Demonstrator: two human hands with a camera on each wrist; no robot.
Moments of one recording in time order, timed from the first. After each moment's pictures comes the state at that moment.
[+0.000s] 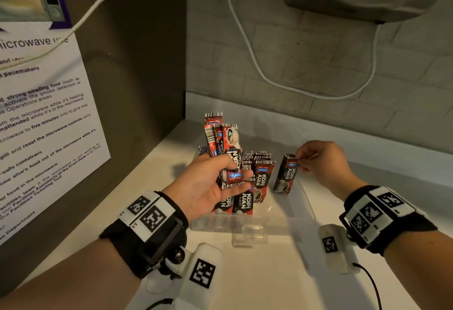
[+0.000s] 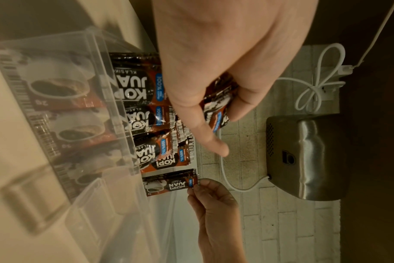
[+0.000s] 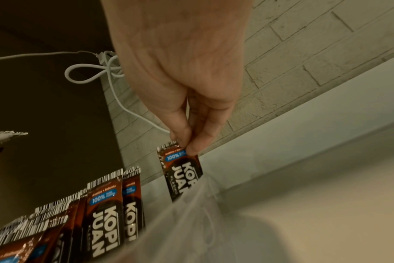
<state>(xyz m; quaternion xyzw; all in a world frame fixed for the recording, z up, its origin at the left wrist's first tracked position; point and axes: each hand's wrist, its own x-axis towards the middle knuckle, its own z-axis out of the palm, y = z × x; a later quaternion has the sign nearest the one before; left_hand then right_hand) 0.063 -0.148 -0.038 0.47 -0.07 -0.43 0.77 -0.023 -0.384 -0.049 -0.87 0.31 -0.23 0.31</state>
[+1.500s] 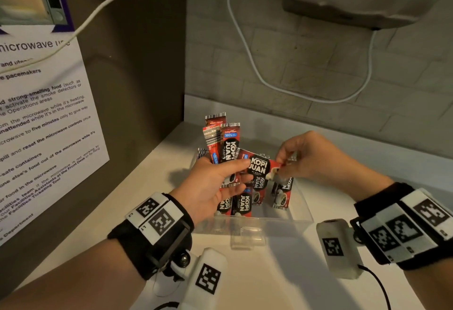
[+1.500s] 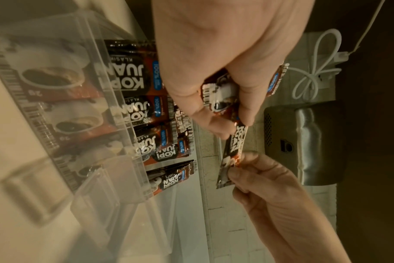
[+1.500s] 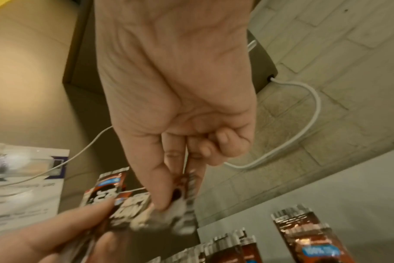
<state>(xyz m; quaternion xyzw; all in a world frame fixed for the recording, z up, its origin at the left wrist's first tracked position) 0.060 -0.156 -0.041 0.49 -0.11 -0.38 0.78 -0.032 -0.321 0.015 -0.95 0.16 -0.07 0.27</state>
